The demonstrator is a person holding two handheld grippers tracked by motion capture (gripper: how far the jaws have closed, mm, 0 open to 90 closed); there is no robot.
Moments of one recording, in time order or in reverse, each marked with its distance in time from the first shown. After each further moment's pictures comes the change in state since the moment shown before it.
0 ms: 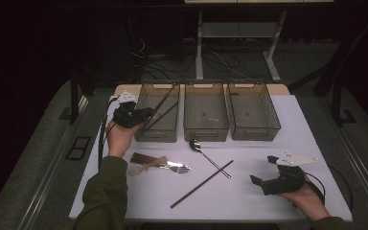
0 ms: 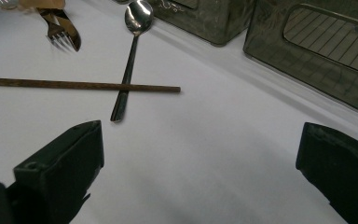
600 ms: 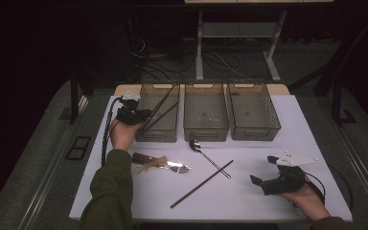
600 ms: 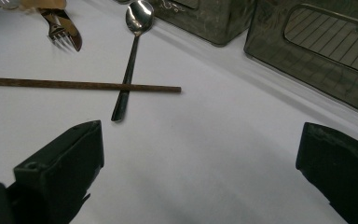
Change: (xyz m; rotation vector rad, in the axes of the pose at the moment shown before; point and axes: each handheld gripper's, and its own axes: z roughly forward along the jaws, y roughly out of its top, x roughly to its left) left arm 0.019 -0.009 0.028 0.114 0.062 -0.071; right arm 0.000 0.000 0.000 0.001 0.002 0.000
